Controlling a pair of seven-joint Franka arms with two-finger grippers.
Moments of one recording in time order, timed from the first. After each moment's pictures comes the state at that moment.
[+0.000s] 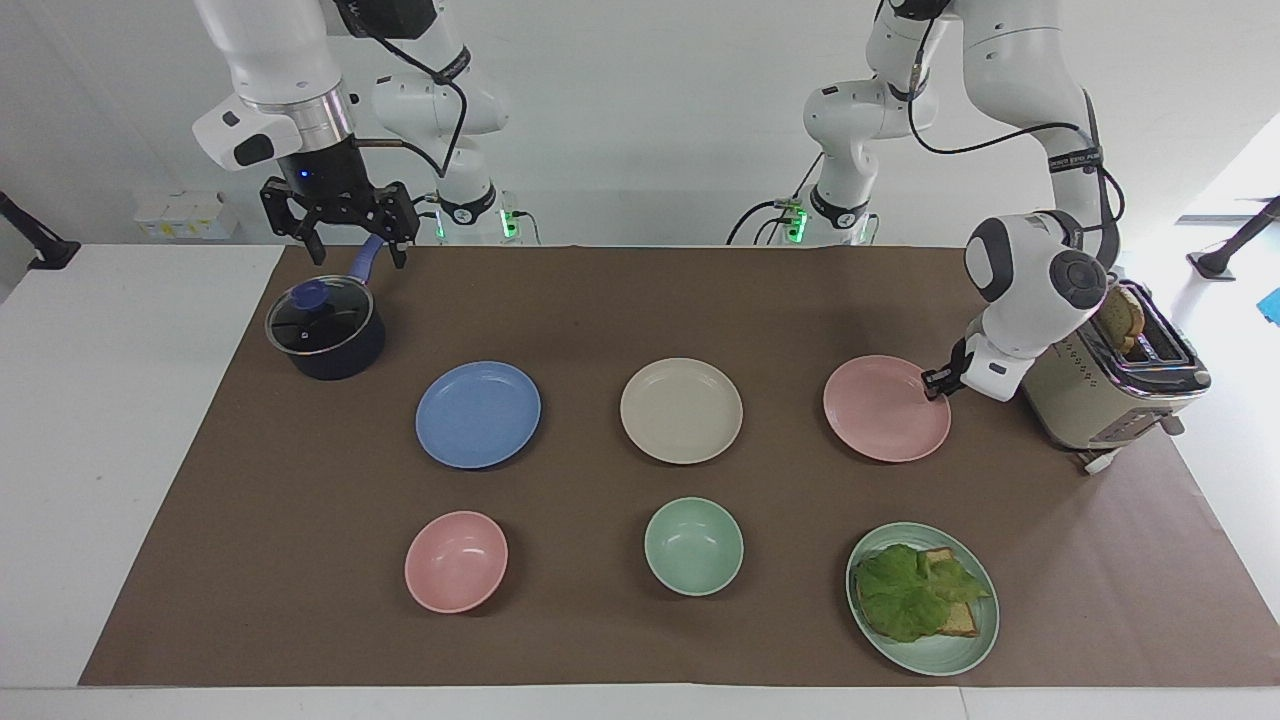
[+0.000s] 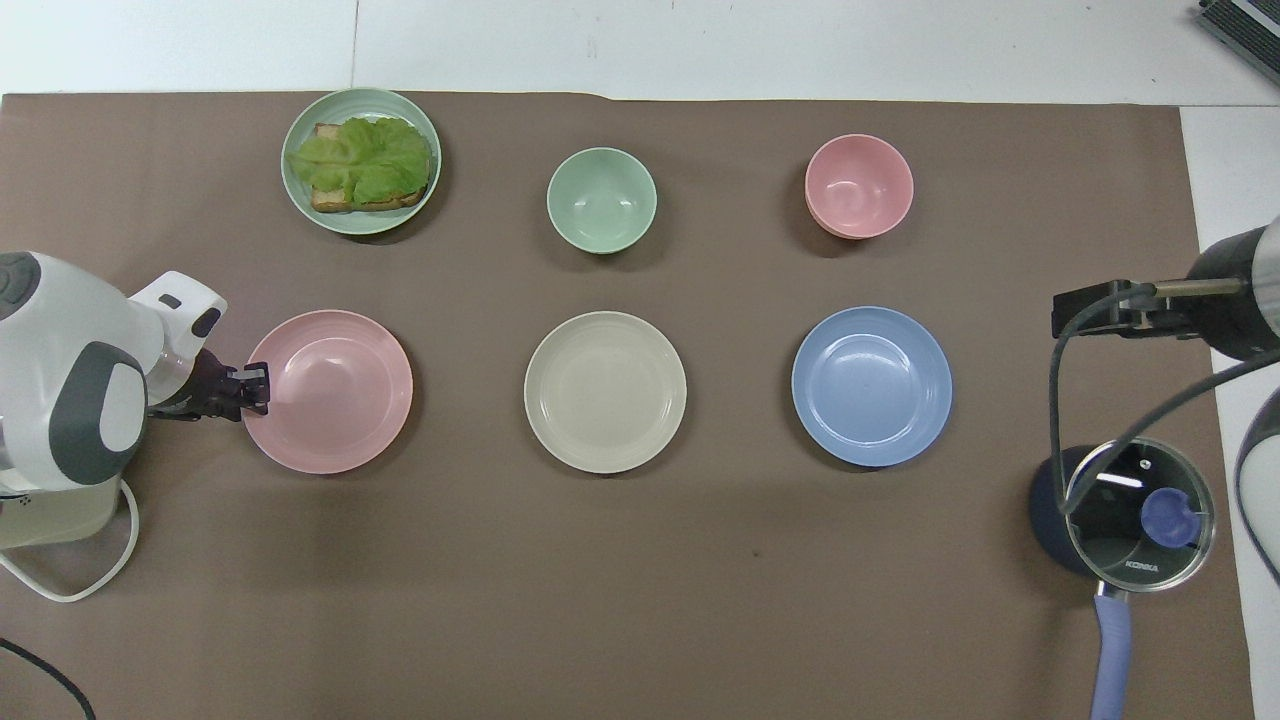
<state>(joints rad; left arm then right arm) 0.09 0.17 -0.06 -2.11 -0.01 2.12 -0.17 0.00 -0.04 0.08 -1.58 -0.04 1.60 0.12</state>
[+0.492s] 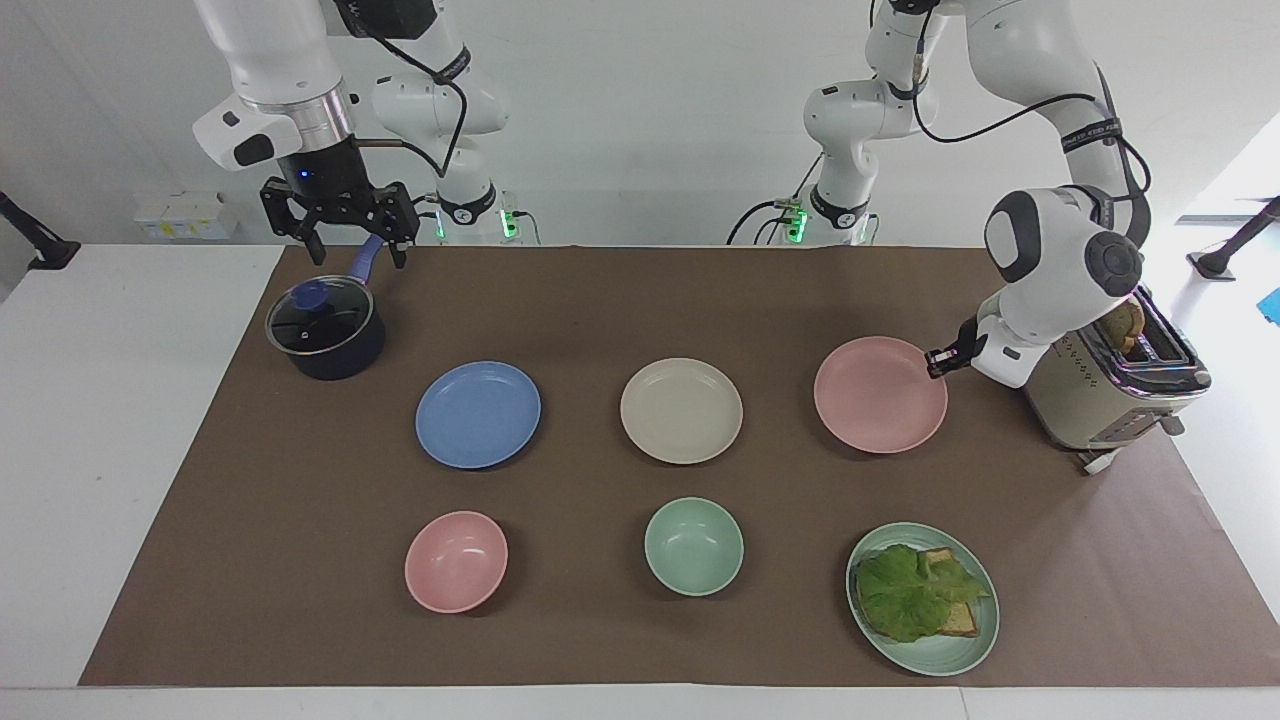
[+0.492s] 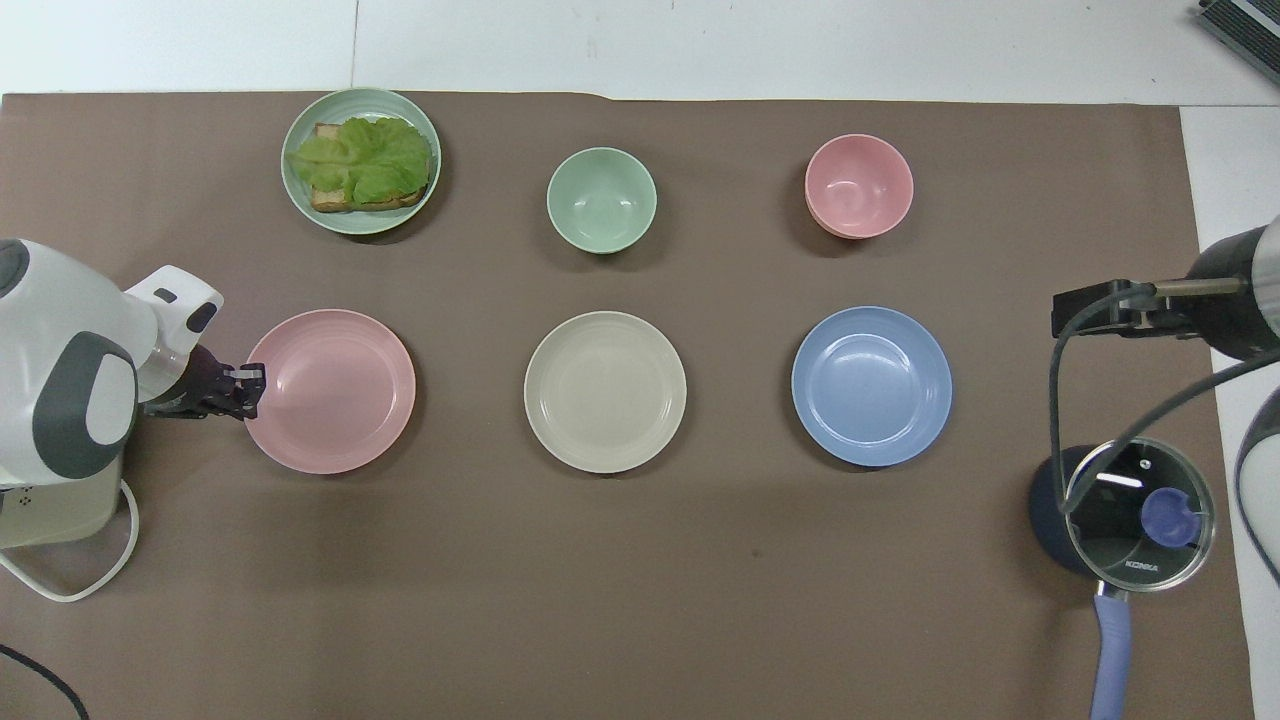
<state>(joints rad) 0.08 0.14 -0.08 -1.90 -0.14 1.77 -0.18 0.00 -0.04 0.08 -1.58 -0.04 1.60 0.12</state>
